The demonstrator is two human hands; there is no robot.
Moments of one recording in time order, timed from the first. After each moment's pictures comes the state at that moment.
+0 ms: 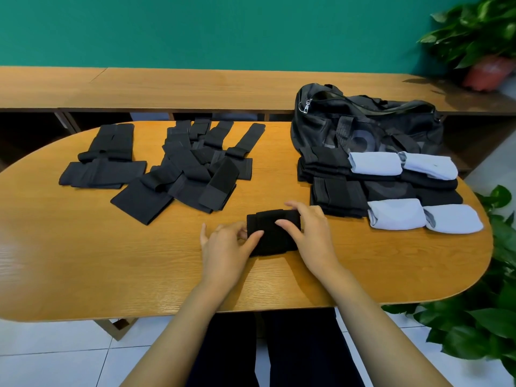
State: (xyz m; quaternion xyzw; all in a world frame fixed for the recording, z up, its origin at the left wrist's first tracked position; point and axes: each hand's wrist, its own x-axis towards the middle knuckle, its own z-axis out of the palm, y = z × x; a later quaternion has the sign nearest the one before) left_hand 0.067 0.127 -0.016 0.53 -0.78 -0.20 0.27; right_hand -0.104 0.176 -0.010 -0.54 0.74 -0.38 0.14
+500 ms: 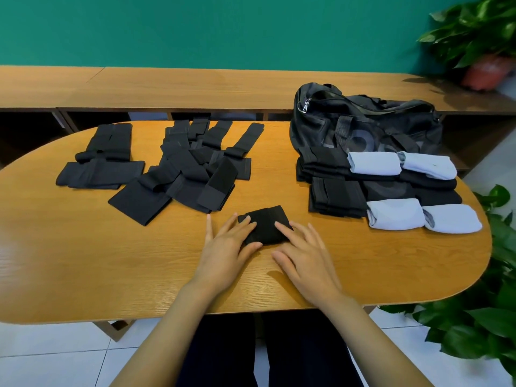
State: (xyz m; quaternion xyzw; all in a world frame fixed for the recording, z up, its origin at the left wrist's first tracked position) left_hand 0.080 0.114 -0.028 0.41 -0.88 -0.15 0.15; right_hand -0.095 0.211 -0.033 -0.69 0.69 -0.22 0.02
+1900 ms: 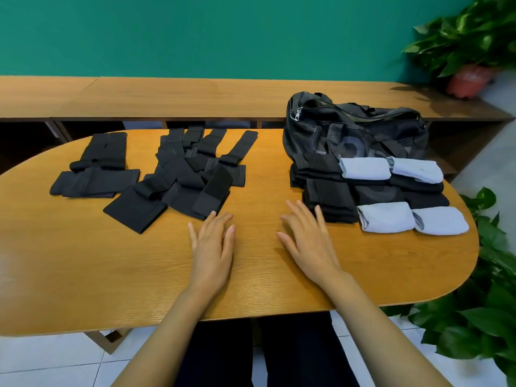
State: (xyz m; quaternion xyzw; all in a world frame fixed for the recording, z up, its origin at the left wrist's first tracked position) left_hand 0.080 0.113 -0.036 0.46 -0.77 -0.24 0.36; right_hand -0.122 0.182 -0.019 -0.67 0.73 -0.18 -0.02
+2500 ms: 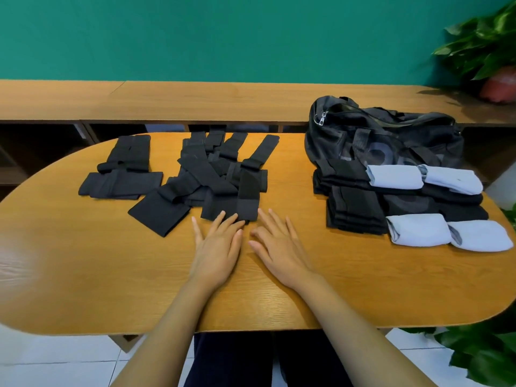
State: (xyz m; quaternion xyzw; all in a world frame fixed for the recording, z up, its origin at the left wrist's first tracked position) left_hand 0.111 0.069 -0.045 0.47 -0.85 -0.11 0.22; right_hand -0.052 0.129 -0.034 -0.72 0.67 -0.17 0.08
